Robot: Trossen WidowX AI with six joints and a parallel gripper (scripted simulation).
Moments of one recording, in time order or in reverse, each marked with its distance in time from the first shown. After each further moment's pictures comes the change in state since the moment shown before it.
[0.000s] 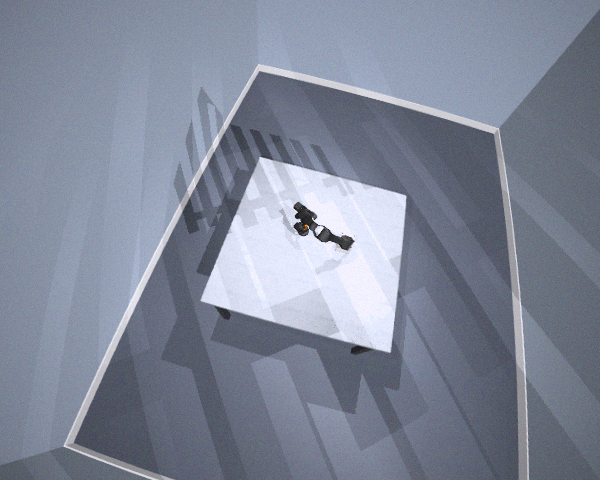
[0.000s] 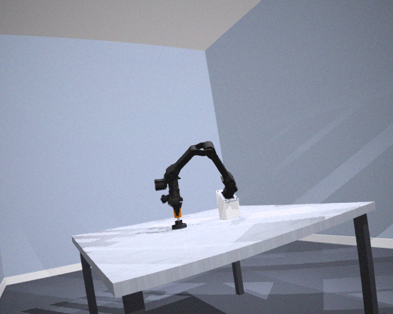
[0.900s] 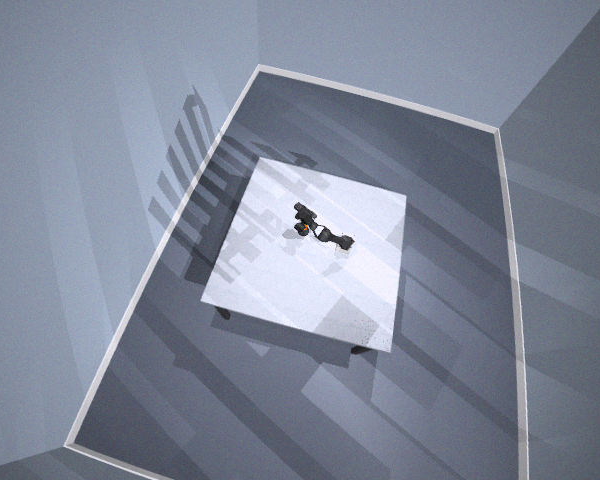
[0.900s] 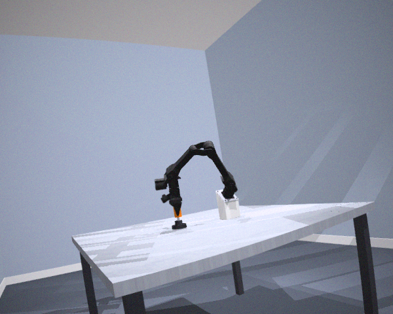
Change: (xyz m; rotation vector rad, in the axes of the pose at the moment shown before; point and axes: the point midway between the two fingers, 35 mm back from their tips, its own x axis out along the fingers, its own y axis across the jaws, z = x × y) arm -0.002 -0.001 -0.002 -0.072 0.001 0.003
